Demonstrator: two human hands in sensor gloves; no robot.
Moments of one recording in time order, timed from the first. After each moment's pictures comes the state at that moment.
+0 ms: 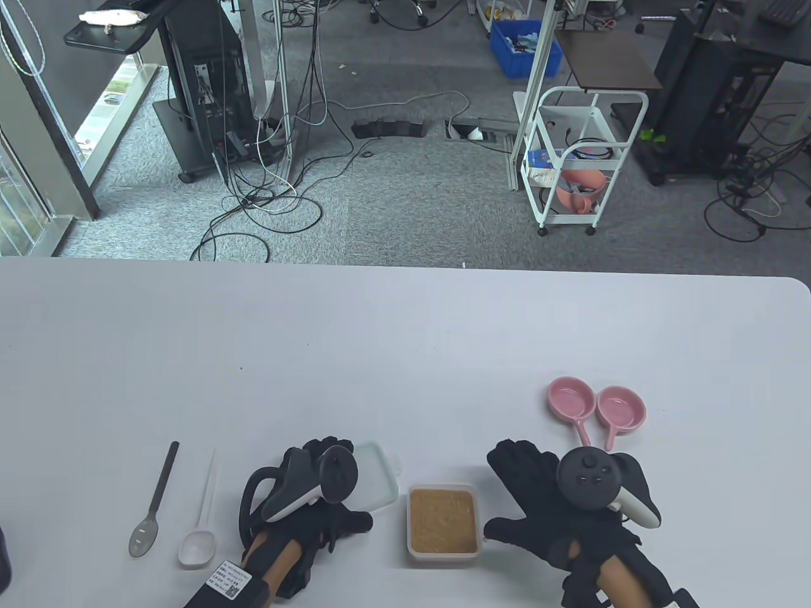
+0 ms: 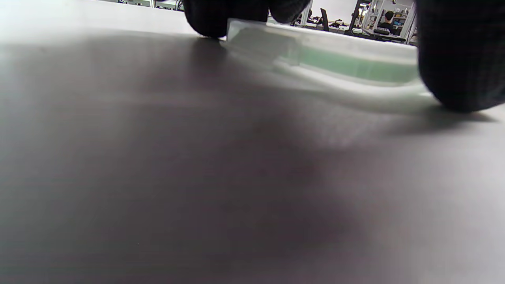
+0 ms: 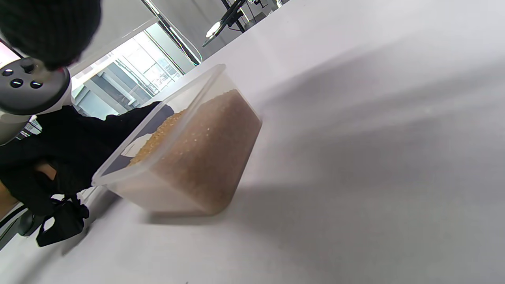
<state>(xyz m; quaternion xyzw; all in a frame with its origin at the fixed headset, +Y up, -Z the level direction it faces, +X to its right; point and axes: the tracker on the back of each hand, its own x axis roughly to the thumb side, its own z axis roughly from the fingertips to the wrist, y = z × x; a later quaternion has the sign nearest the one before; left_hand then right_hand) -0.137 -0.749 -0.302 -0.17 -0.09 0.04 0.98 0.215 -0.701 -0.287 0.22 0.20 0.91 0.30</state>
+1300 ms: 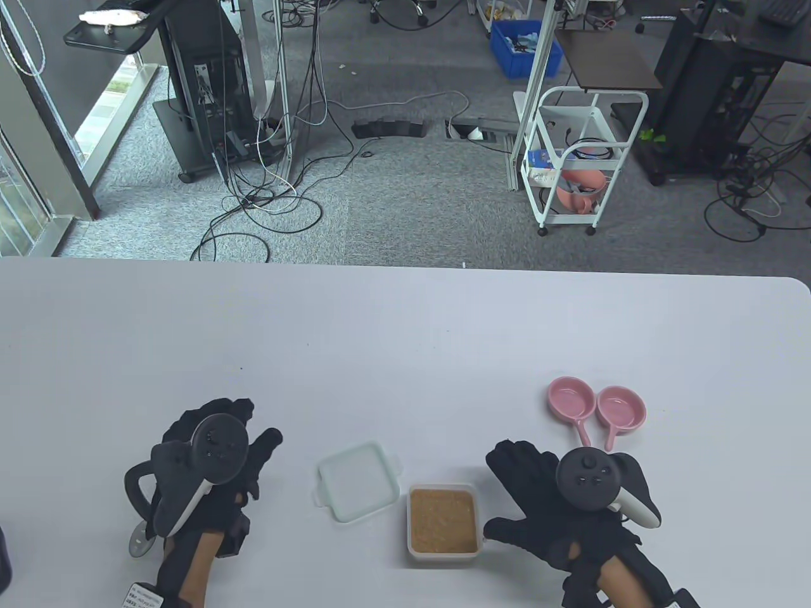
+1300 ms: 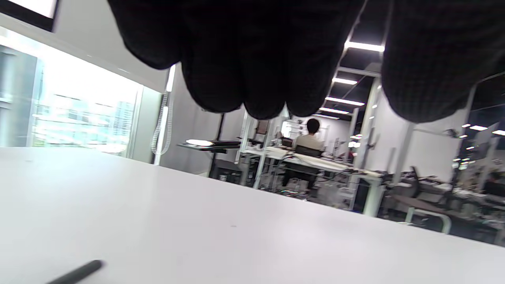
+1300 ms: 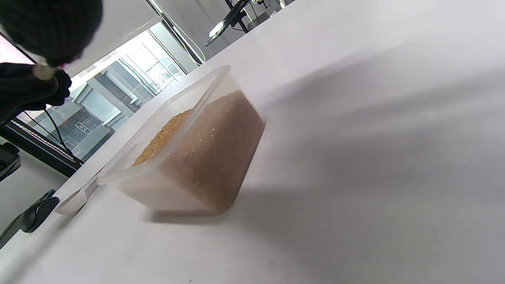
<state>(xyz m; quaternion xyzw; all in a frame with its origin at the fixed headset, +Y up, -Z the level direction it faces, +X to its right) -0.249 -0.628 -0.275 0.09 0.14 0.08 0.98 0.214 -0.701 -0.288 0.22 0.19 0.91 0.30</state>
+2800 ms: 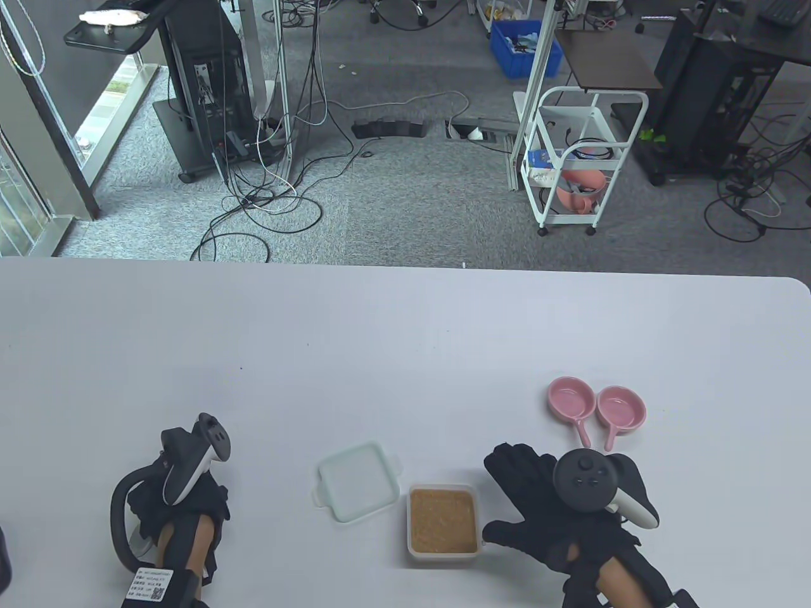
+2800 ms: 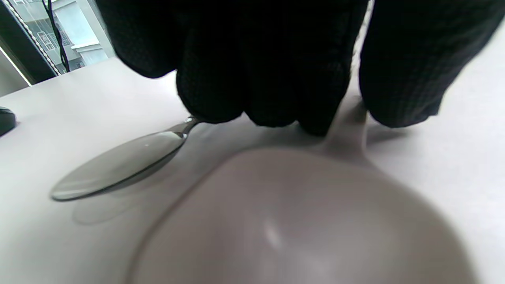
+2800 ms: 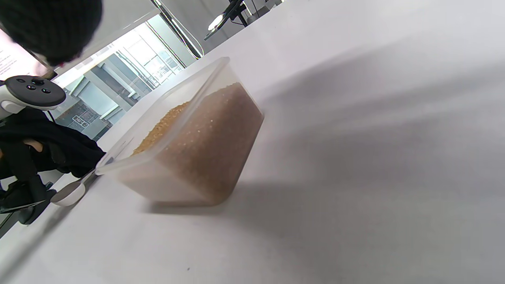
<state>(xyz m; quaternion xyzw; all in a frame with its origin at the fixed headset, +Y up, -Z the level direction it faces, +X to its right) -0.285 -0.717 -0.298 -0.21 0.29 -0.04 0.93 0.212 -0.702 -0.286 0.22 0.20 0.91 0.29</state>
